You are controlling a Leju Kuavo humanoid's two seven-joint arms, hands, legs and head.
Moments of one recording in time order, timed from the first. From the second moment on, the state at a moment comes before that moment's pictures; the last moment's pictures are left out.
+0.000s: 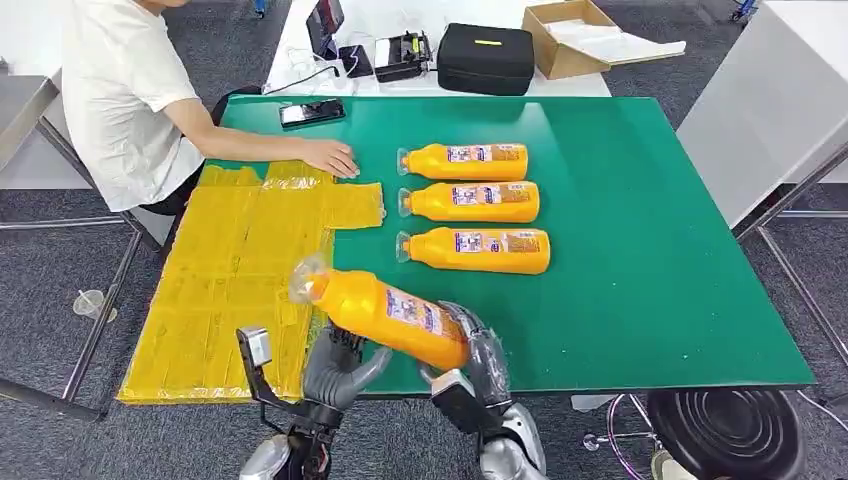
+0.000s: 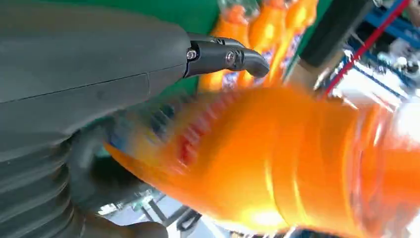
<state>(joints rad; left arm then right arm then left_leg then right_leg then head) -0.10 -0.18 -0.59 -1.23 0.67 -0.06 -0.33 -0.05 0.08 0.52 -1.09 0.48 -0.41 -0.62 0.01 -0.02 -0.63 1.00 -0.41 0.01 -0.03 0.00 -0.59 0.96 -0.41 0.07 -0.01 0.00</state>
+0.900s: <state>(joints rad) -0.14 -0.21 -0.59 -1.21 0.62 -0.05 -0.43 -0.11 0.10 0.68 -1.02 0.42 -0.32 -0.62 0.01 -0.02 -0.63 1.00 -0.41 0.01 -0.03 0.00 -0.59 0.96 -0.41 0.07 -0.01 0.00</state>
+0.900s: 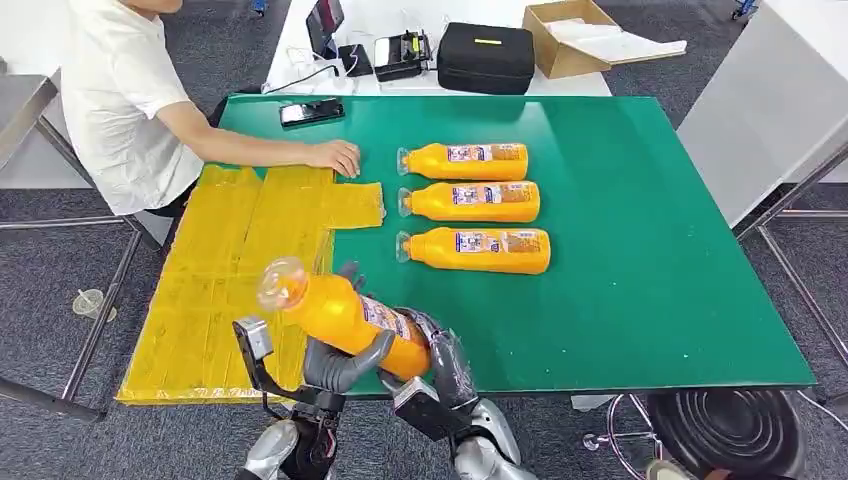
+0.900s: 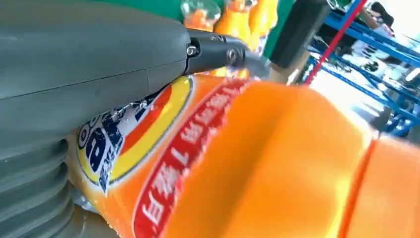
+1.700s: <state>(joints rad) -0.13 -0.21 -0.54 -1.22 0.75 -0.22 -0.42 -0.11 0.11 0.67 -1.01 0.32 -0.13 -0.64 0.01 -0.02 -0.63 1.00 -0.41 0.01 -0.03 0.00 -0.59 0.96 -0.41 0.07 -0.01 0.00</state>
